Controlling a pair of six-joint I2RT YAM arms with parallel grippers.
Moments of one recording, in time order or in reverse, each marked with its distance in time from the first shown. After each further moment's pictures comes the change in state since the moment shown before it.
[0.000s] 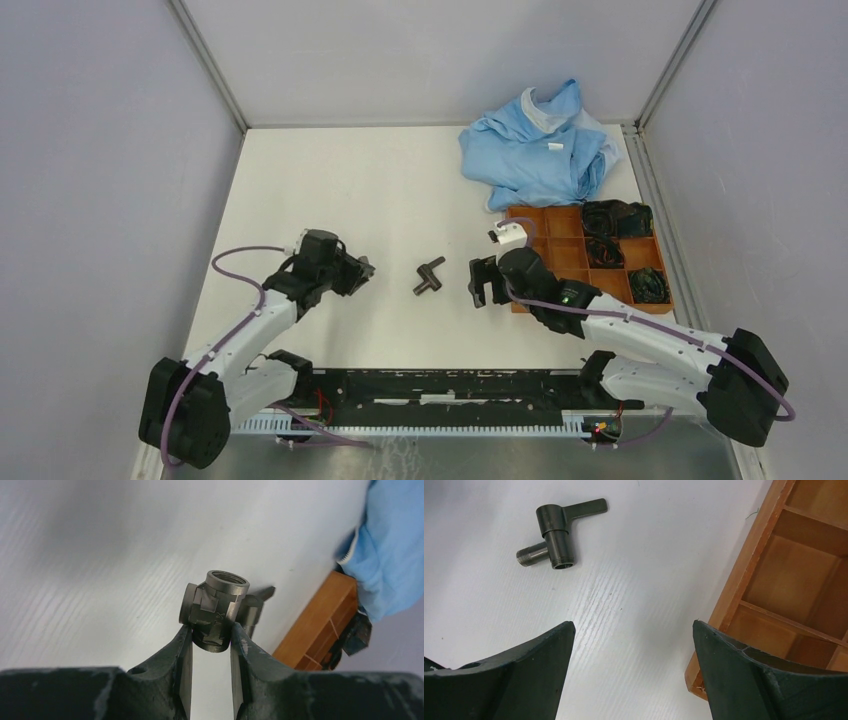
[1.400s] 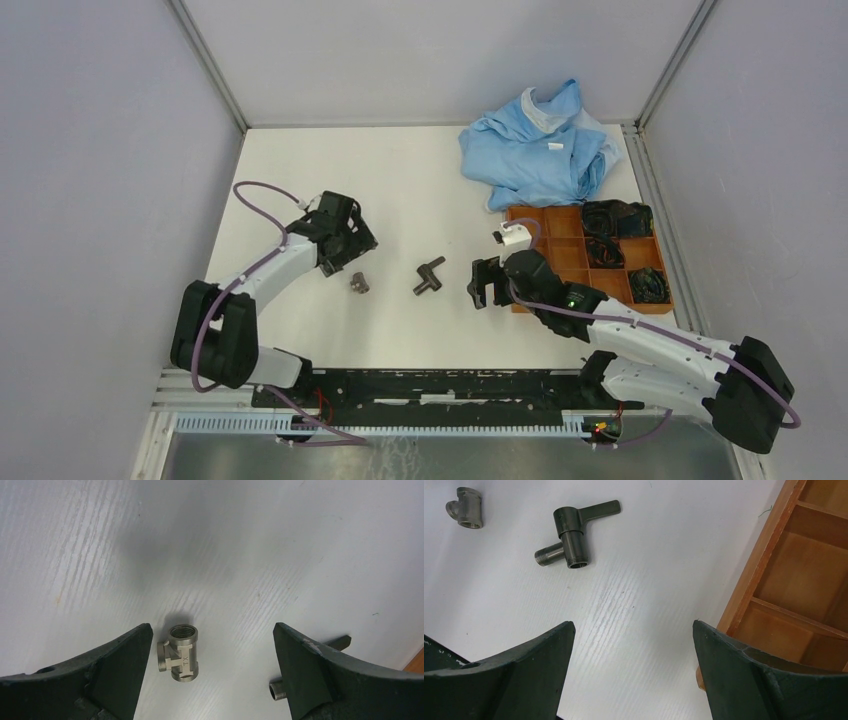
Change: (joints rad) left arm -0.005 0.377 0.333 -0.214 -0.241 0.359; right arm 0.000 -0.043 -0.025 0.016 -0.044 0.037
